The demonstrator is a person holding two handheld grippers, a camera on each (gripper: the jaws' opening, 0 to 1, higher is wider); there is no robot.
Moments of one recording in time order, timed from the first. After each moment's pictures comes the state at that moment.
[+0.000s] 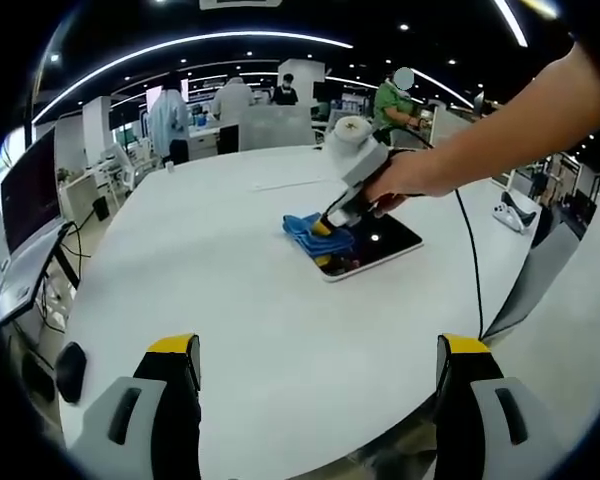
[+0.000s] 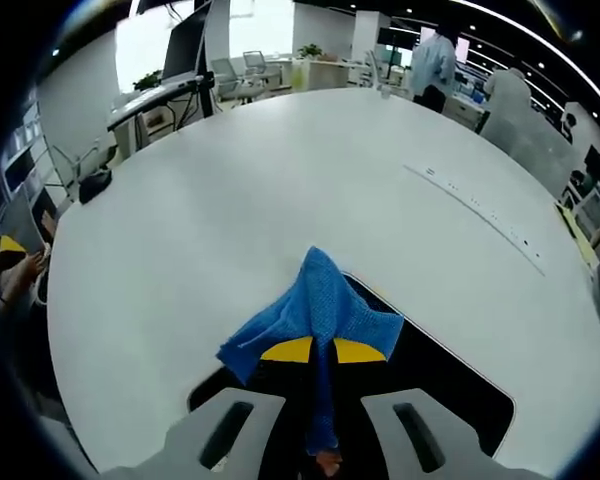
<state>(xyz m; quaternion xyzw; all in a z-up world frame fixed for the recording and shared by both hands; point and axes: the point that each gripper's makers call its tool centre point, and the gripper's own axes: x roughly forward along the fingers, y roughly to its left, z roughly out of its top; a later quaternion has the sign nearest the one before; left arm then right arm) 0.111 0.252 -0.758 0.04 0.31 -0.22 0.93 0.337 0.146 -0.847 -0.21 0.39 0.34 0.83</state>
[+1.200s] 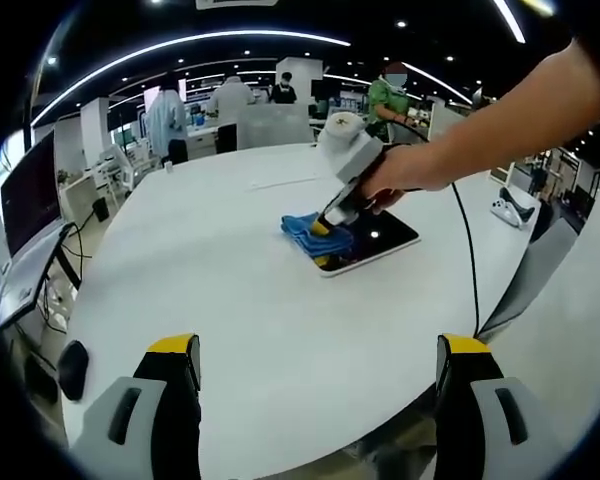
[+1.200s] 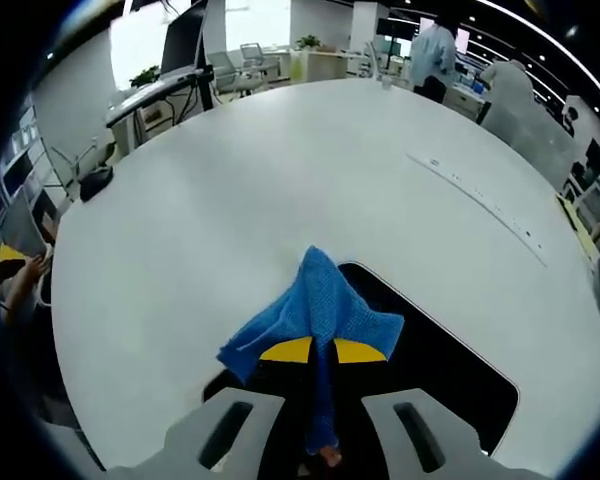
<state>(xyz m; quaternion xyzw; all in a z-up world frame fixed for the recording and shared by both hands) 0.103 0.252 -0.759 0.05 0.31 -0.22 0.92 0.330 0.147 -0.850 -0.21 0.42 0.33 0.82</state>
